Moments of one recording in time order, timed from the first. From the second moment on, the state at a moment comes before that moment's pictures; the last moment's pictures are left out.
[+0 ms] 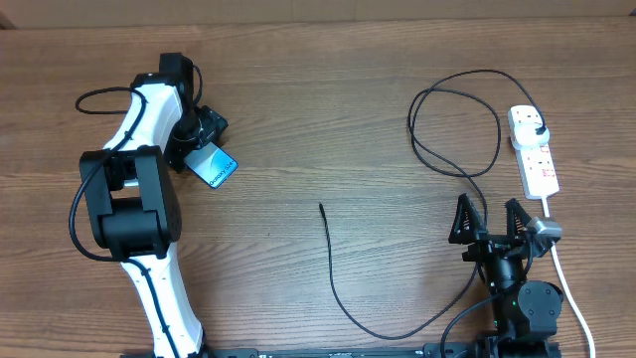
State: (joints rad) left arm 0.07 2.26 1.72 -0.98 -0.04 -0.82; right arm -0.01 0.01 0.02 -0.04 -0.05 0.38
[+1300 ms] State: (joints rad) left arm 0.11 2.26 1.72 -1.01 0.02 -0.87; right arm -0.01 0.01 0.02 -0.03 -0.05 0.38
